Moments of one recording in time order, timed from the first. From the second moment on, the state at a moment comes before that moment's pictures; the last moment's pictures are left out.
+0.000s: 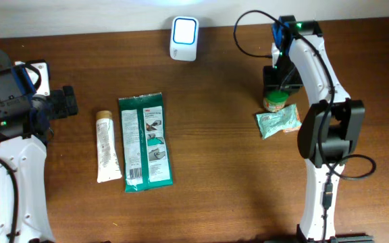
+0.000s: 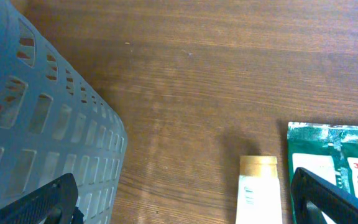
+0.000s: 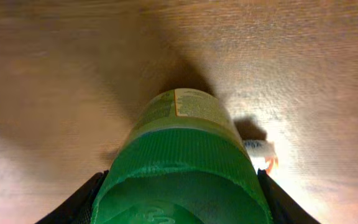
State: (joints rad) left arm 0.28 1.46 1.30 -0.65 -0.04 0.17; right arm 0.02 2.36 2.15 -1.40 0.02 0.11
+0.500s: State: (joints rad) left arm 0.28 1.46 1.30 -0.65 -0.04 0.17; right arm -0.01 2.35 2.14 -1.47 0.00 0.11
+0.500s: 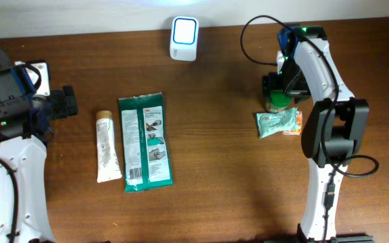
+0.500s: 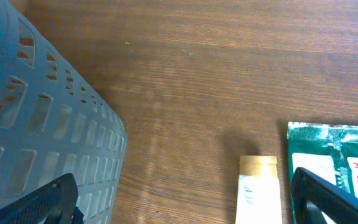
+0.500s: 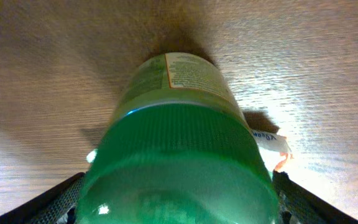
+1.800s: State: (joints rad) left arm 0.28 1.46 1.30 -0.65 0.12 0.15; right arm 0.46 2.51 2.47 -1.54 -0.32 0.08
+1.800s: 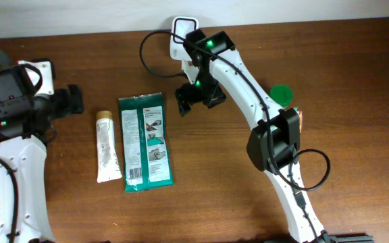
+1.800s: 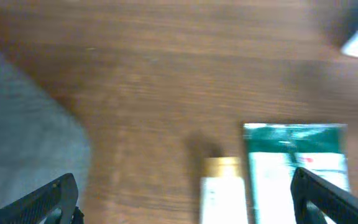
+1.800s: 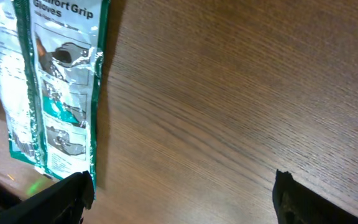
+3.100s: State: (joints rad) left arm 0.05 1.90 1.12 -0.60 0.21 -0.16; right arm 0.22 2.41 2.45 -1.64 -0.77 -0.29
